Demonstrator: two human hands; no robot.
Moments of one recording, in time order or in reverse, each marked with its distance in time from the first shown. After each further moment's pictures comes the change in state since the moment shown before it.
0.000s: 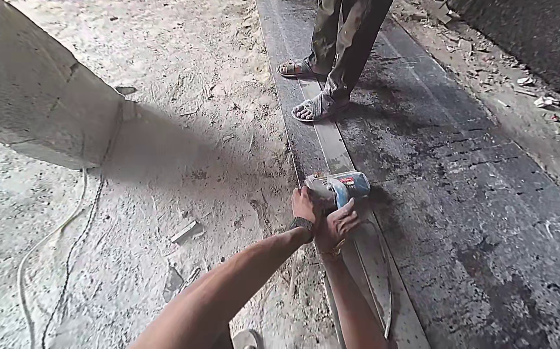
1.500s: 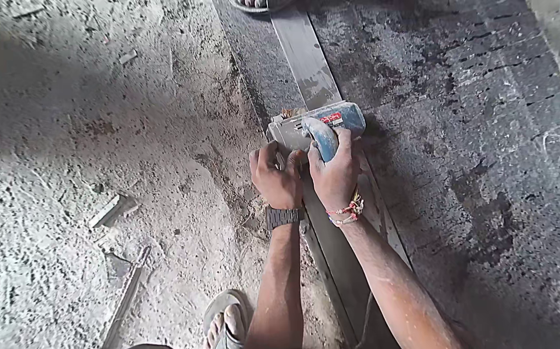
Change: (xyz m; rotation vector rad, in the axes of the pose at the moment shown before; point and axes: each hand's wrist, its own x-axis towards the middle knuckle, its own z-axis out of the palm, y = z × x) left_hand -0.013 -0.030 0.071 -0.355 0.550 0.142; right_hand 0.048 0.034 -0.019 0.383 -0.225 -0.047
